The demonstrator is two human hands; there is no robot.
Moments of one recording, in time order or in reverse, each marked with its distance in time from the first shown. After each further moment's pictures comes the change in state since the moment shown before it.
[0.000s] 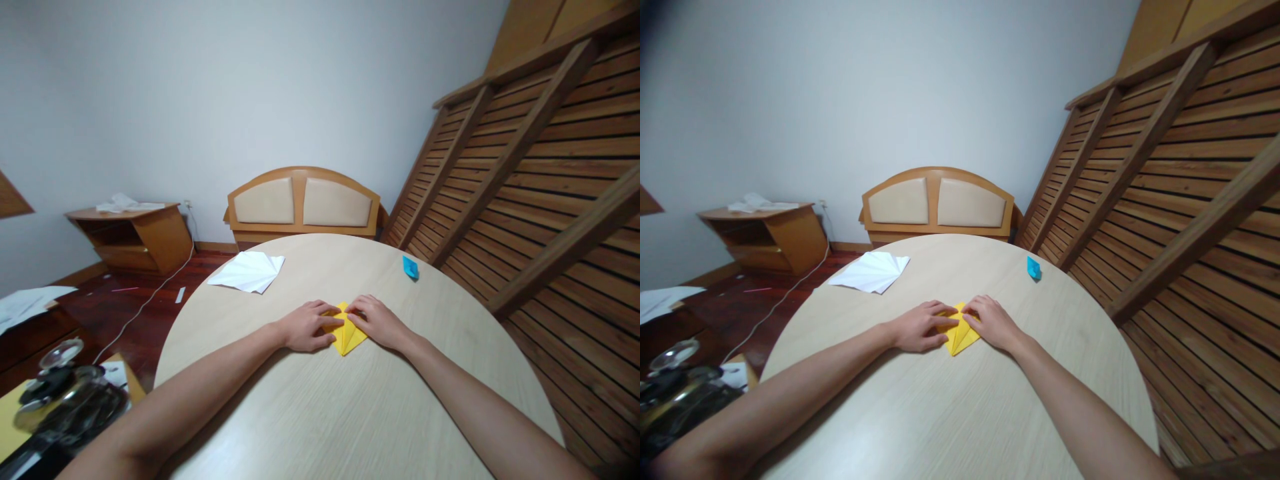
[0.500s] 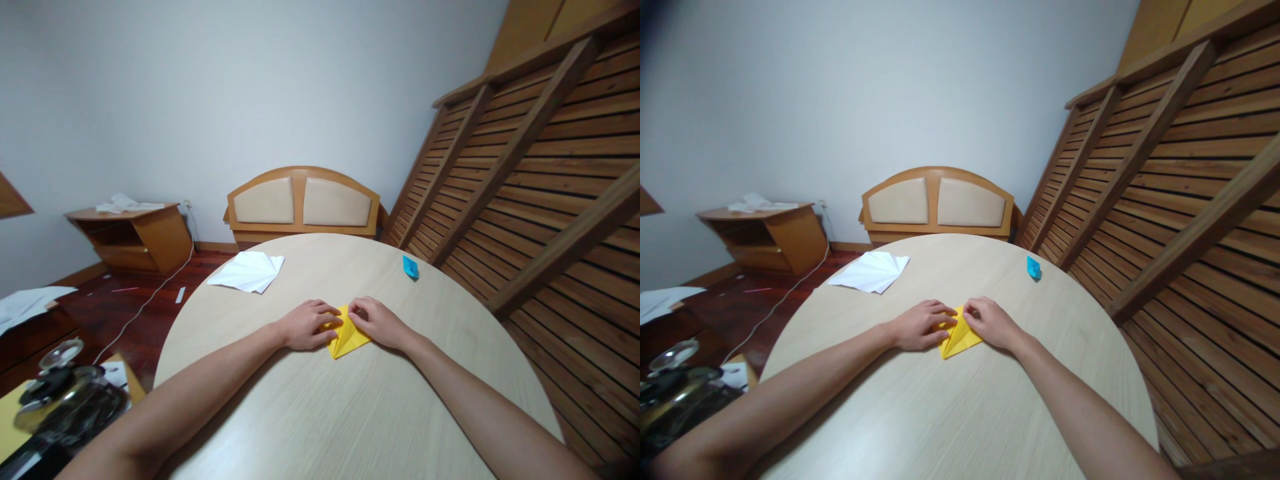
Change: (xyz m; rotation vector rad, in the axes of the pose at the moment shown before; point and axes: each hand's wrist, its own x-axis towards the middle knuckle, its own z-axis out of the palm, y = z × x) left_hand 0.000 0.001 -0.001 -0.015 0.015 -0.005; right_hand -0.001 -0.006 -0.004 0.112 0.004 0.031
